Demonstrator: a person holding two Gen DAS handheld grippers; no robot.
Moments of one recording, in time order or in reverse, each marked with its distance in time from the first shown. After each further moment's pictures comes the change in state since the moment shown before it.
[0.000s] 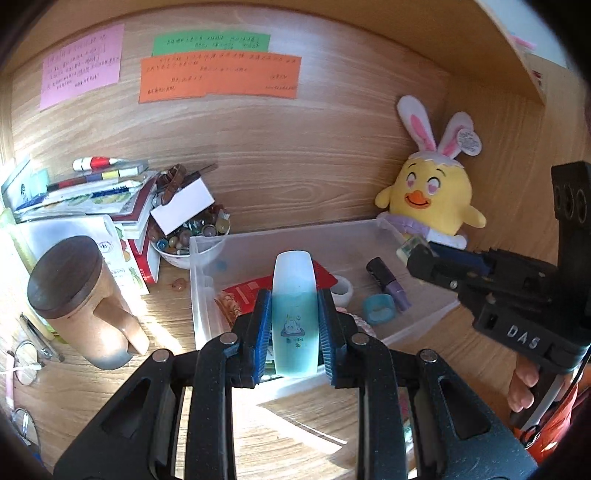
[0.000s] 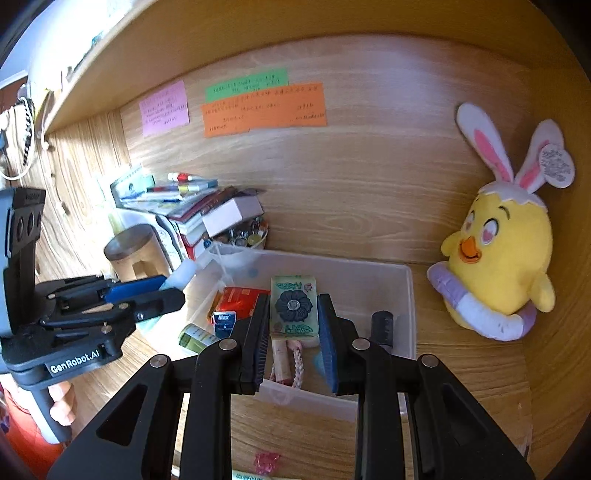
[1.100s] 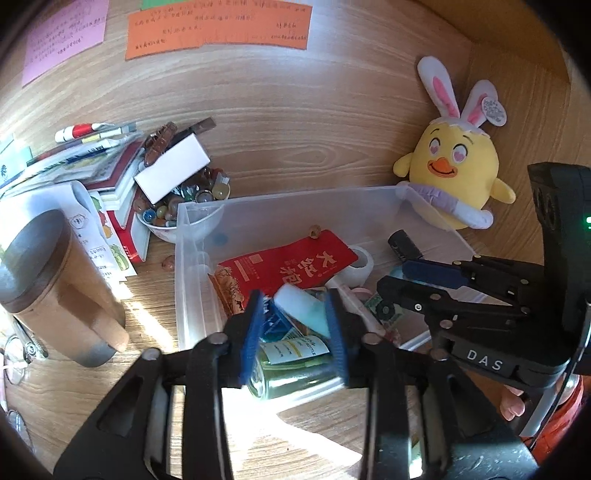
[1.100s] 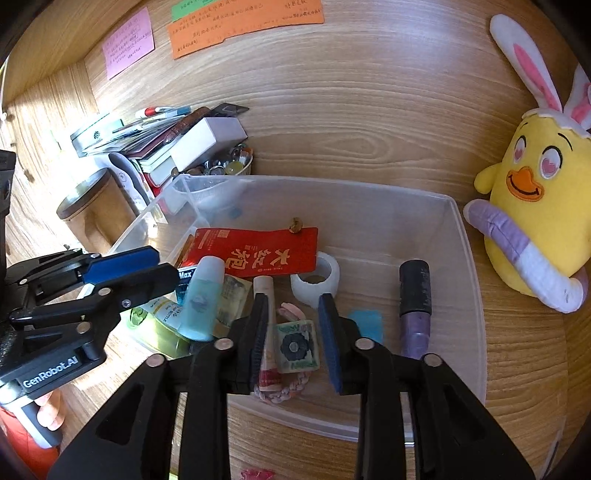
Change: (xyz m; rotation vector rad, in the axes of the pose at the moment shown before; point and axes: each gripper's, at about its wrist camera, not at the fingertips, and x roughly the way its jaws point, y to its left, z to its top) left arm 0.040 0.007 -0.010 0.000 0.093 0.026; right arm 0.072 -0.008 -0.020 0.036 0.204 -0.004
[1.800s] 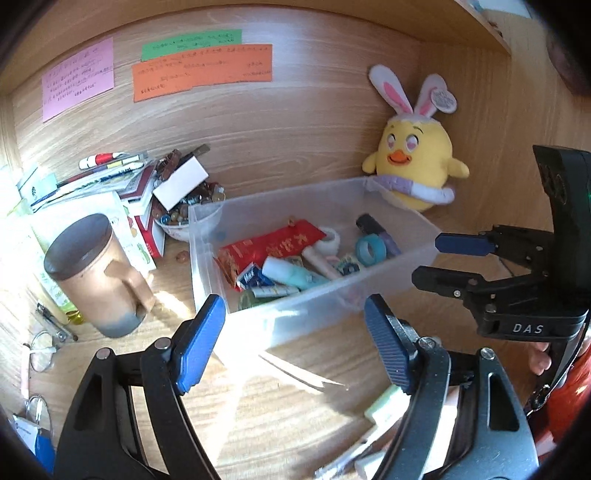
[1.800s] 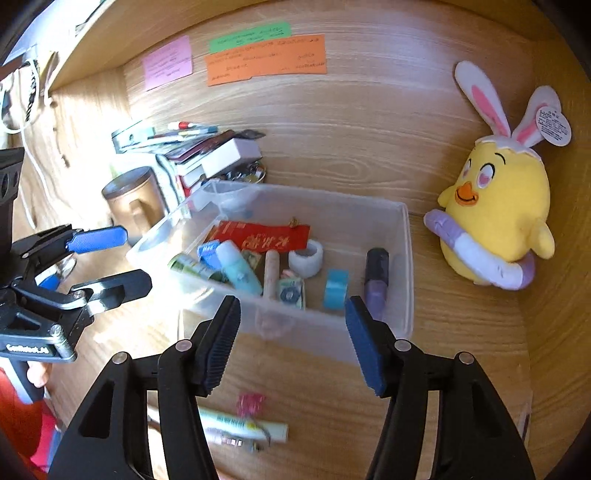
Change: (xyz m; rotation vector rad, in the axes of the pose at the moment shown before) left arm -0.063 -0.027 -0.041 0.115 -0.062 0.015; right arm -0.077 0.007 -0.046 -0.090 -0.081 -0.006
